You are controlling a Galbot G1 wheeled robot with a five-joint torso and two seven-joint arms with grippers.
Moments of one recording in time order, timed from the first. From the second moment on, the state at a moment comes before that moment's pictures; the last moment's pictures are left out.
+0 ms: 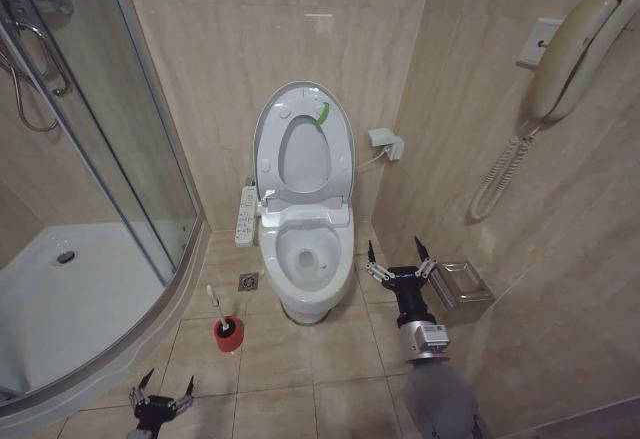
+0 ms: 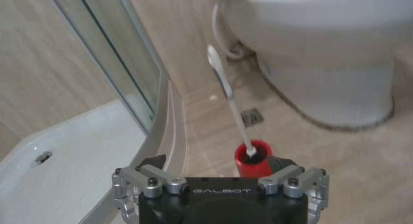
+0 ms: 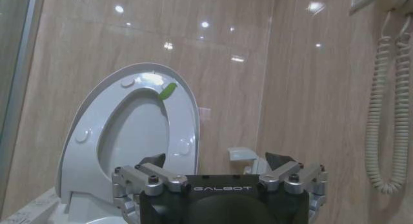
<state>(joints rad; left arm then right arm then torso) 1.55 -1.23 -0.60 -1.47 0.04 -0.18 -0.04 -1.38 1.40 0.37 2.11 -0.08 0.03 0.25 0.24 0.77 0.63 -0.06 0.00</state>
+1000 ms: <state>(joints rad) 1.35 -1.31 -0.50 -1.11 -0.23 -0.28 -0.24 -1.38 1.40 0.37 2.11 -0.08 0.03 0.25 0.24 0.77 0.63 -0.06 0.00</state>
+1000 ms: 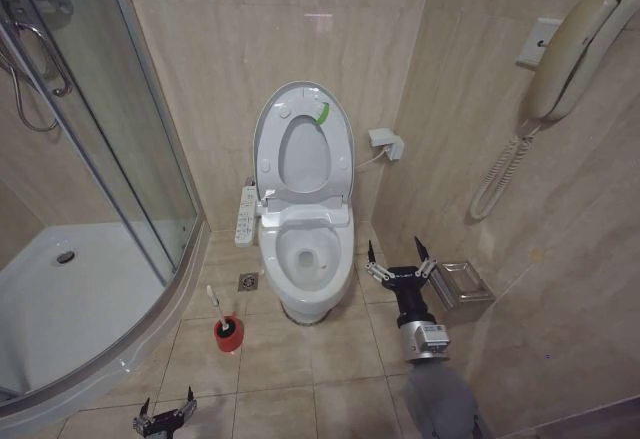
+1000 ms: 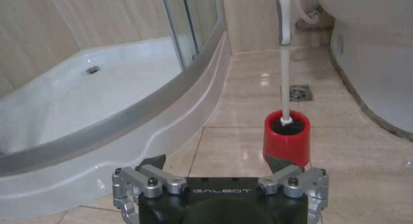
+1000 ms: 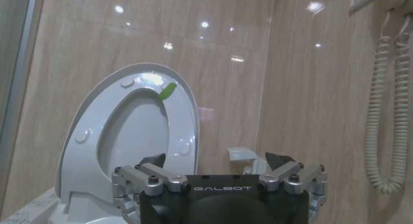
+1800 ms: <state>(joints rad) 1.10 -1.27 -0.57 -0.73 -0.15 -0.70 0.01 -1.38 1.40 0.37 2.11 -0.08 0.03 0.25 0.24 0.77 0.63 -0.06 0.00</state>
